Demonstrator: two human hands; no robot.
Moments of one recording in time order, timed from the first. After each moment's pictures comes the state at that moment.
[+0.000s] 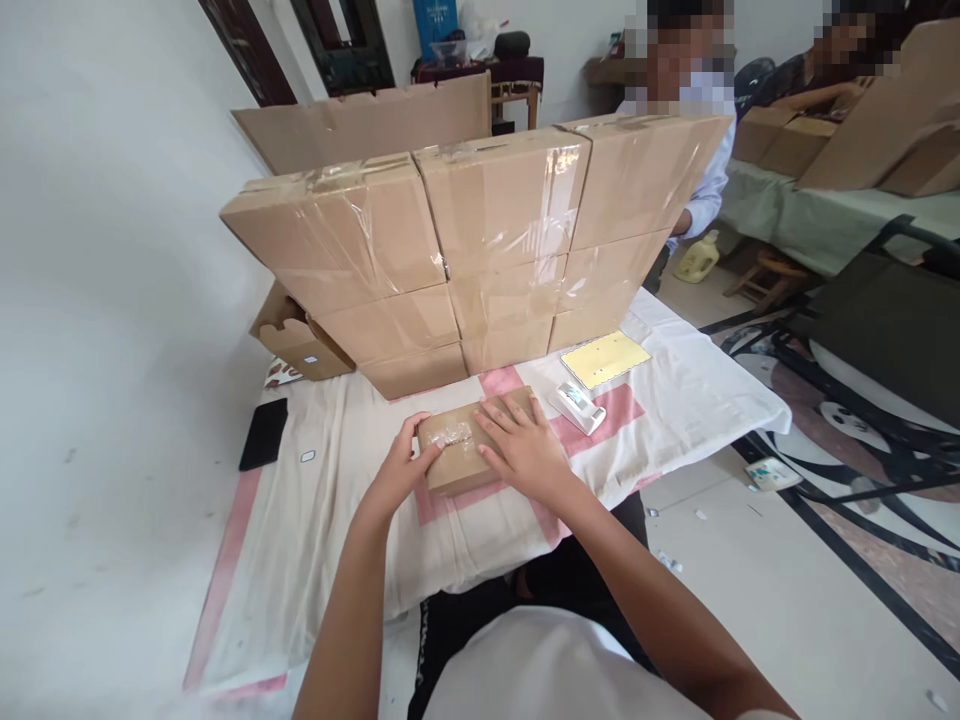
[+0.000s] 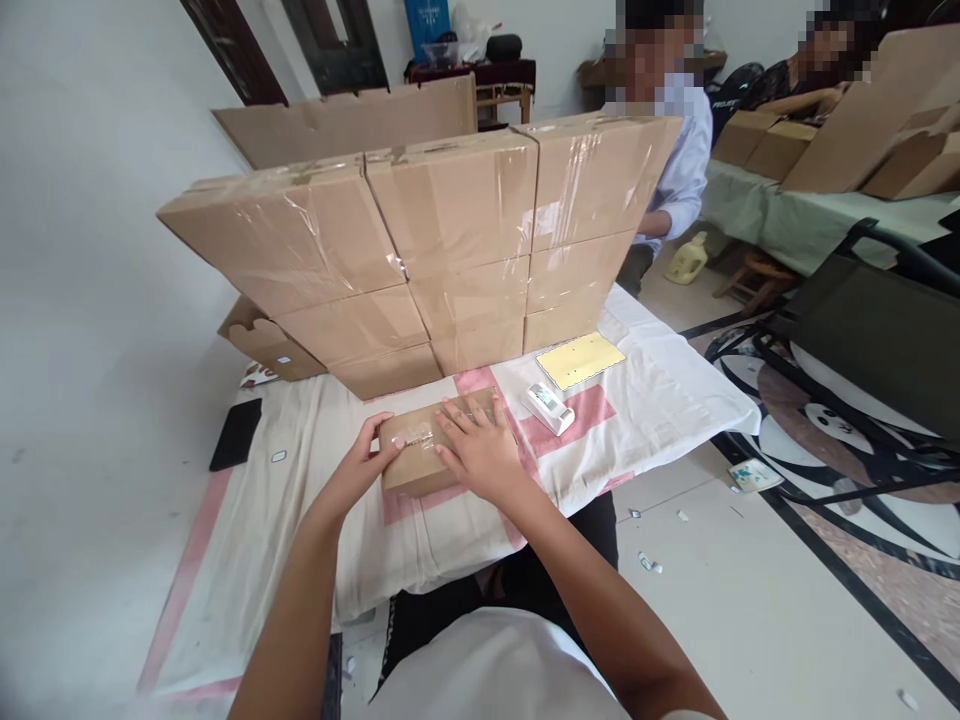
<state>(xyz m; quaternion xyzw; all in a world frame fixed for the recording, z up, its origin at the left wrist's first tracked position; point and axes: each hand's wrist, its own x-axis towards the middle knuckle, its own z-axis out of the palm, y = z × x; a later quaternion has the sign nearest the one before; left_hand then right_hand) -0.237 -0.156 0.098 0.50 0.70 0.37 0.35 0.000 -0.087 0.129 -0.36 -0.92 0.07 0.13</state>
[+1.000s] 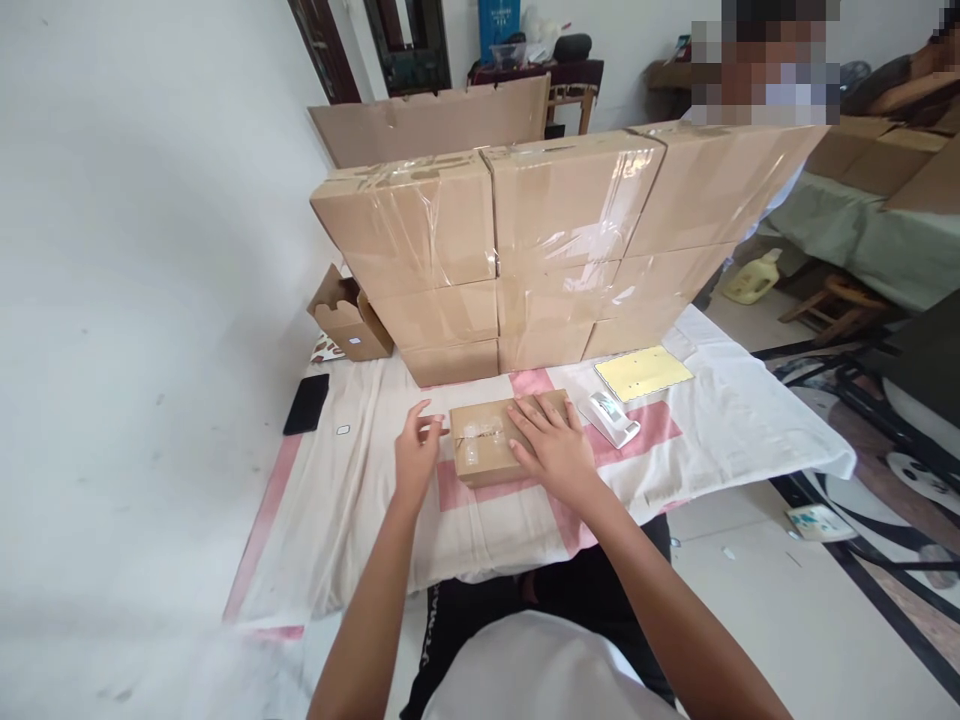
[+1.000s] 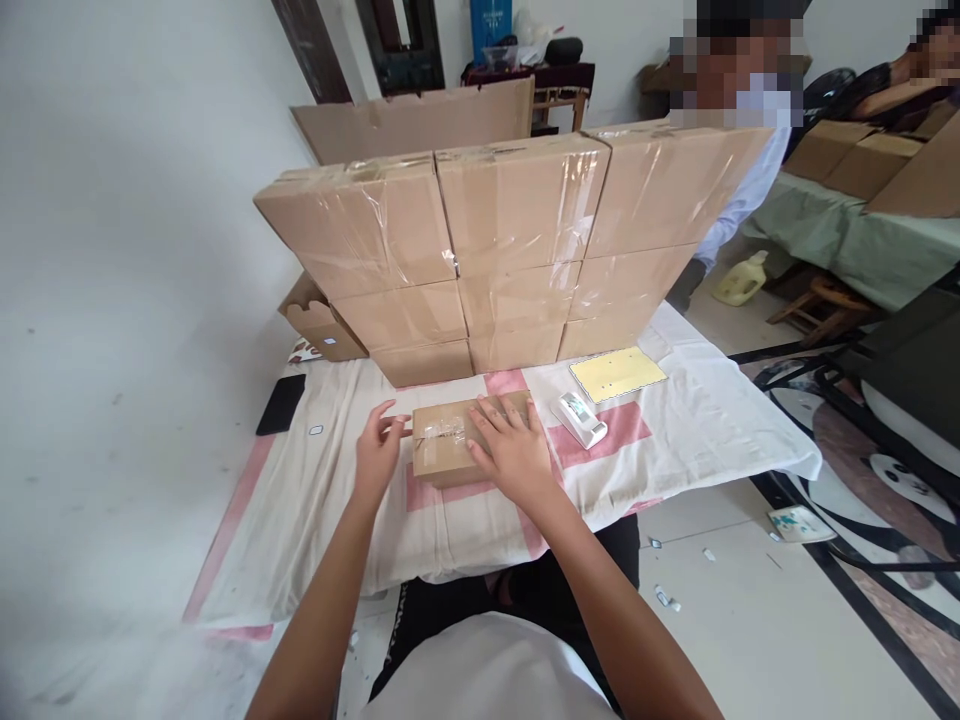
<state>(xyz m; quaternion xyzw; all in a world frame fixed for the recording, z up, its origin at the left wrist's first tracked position) -0.250 -0.161 0.067 0.39 0.76 0.47 0.20 -0.002 -0.082 0.116 -0.35 -0.92 0.03 0.17</state>
